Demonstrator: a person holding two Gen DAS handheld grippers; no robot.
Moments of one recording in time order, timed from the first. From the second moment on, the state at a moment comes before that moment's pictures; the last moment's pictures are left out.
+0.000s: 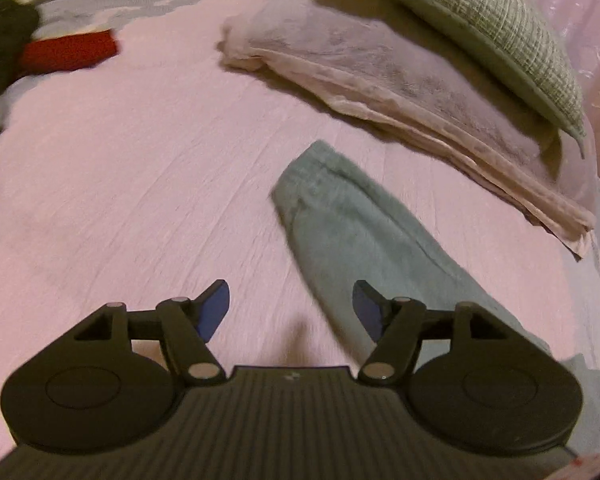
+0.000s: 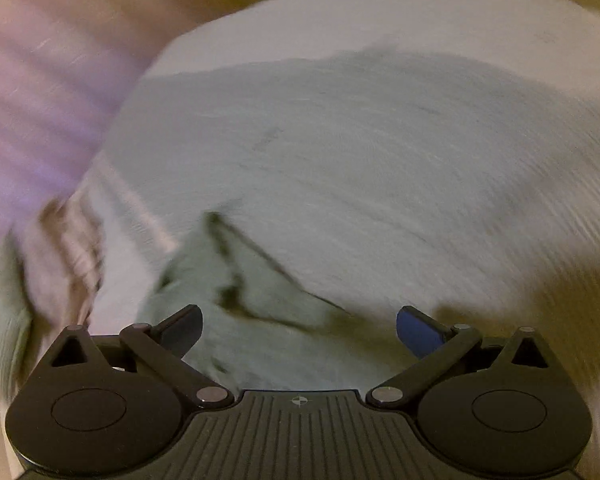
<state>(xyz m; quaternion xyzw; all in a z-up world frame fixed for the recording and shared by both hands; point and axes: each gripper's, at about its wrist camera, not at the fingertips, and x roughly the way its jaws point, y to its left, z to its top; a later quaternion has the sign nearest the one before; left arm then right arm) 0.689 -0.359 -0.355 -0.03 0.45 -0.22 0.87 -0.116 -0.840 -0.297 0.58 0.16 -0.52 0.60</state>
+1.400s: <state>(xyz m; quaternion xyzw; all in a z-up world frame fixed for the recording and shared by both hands) 0.751 -0.301 -0.320 -0.08 0.47 -0.23 0.85 -0.099 -0.752 -0.269 0.58 0.11 -0.61 0.53</state>
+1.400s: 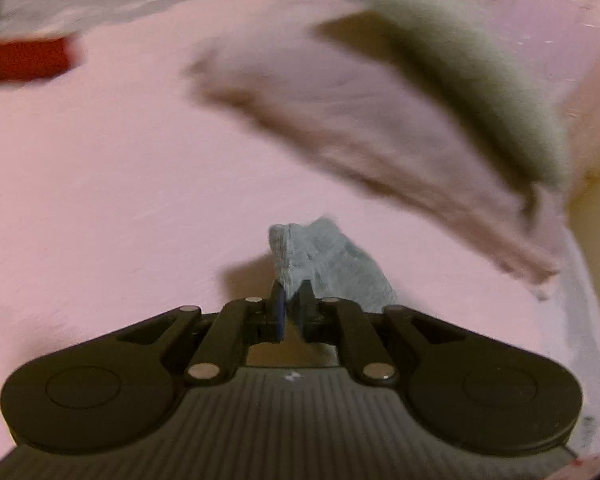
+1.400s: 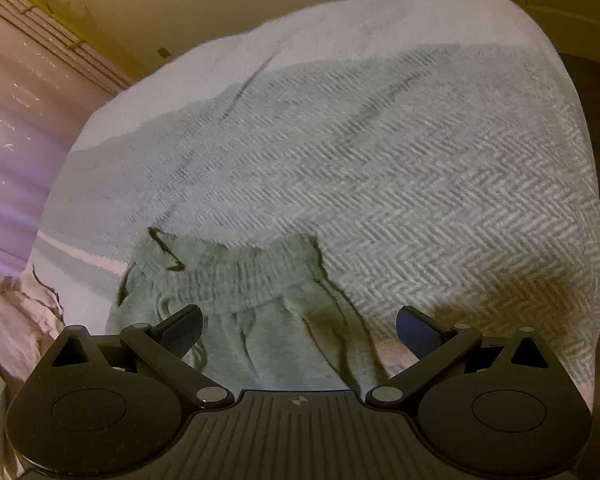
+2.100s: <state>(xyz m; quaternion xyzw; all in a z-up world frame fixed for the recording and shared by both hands) 0.383 -0.050 -0.224 -0.09 0.48 0.01 0.87 -0.119 -0.839 -0.377 0.59 0.17 -0.42 0.66</state>
